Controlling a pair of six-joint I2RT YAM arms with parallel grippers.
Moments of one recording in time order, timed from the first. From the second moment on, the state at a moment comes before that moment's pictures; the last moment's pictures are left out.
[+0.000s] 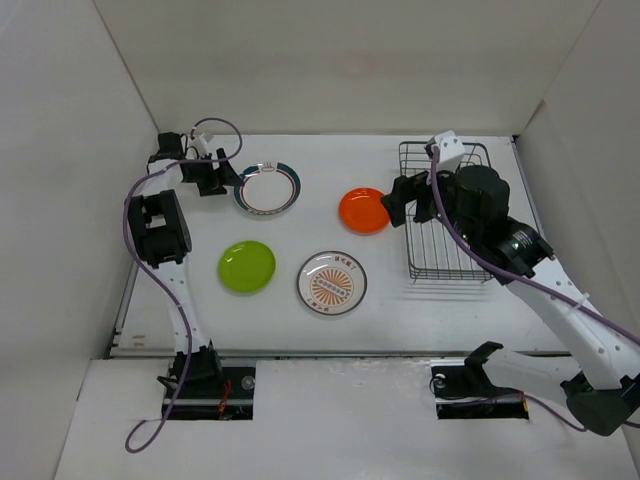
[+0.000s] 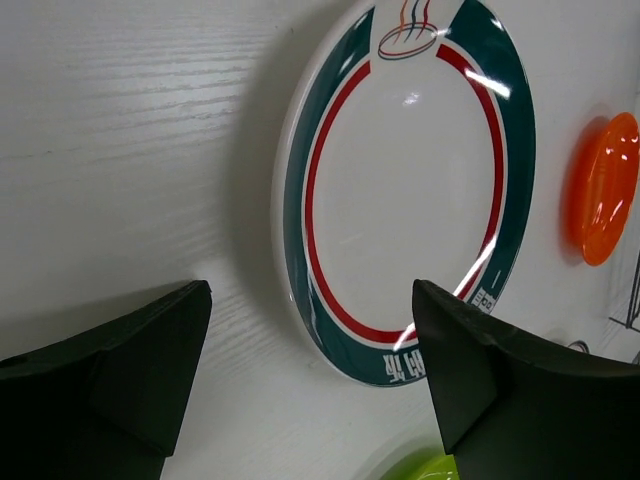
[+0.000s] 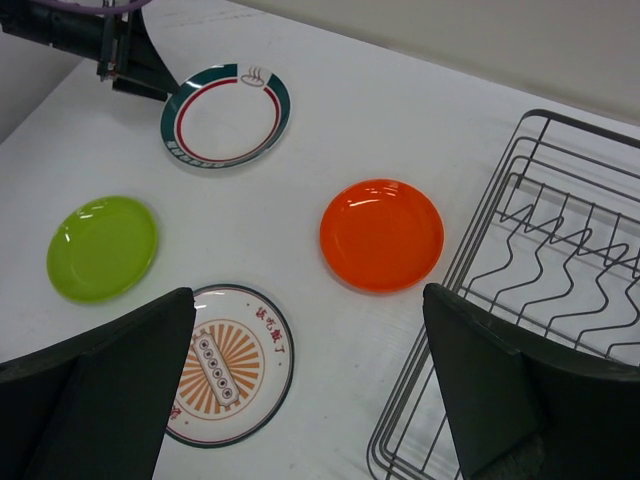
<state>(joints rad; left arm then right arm) 0.22 2.39 1.96 -0.63 0.79 -0.02 0.60 1.05 1.24 -0.43 0.10 0.11</state>
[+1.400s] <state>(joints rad) 0.21 2.52 2.08 -0.57 0.97 -0.24 0.55 1.25 1.10 -0.19 -0.08 0.26</state>
